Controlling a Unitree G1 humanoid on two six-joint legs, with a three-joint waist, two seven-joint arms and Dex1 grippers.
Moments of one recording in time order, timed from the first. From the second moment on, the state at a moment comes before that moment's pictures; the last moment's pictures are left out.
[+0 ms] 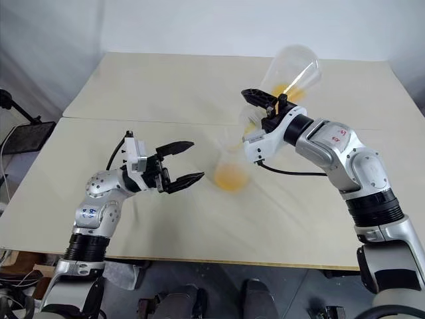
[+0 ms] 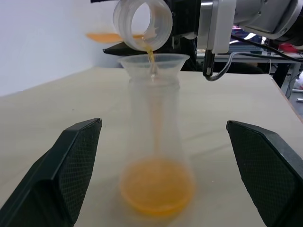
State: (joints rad) left arm -0.49 0.37 0.04 0.09 -0.44 0.04 -1.01; right arm -0.82 -0.76 0.22 0.07 -0.80 -0.46 0.37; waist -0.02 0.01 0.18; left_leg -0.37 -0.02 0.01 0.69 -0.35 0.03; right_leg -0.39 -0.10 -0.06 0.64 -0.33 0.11
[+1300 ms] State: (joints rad) left arm -0.46 0.35 0.04 0.08 -0.44 0.04 -0.98; right arm -0.86 -0.76 0.26 0.09 -0.80 -0.47 0.36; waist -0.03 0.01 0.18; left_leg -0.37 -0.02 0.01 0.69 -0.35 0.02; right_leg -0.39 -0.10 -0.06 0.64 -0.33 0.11
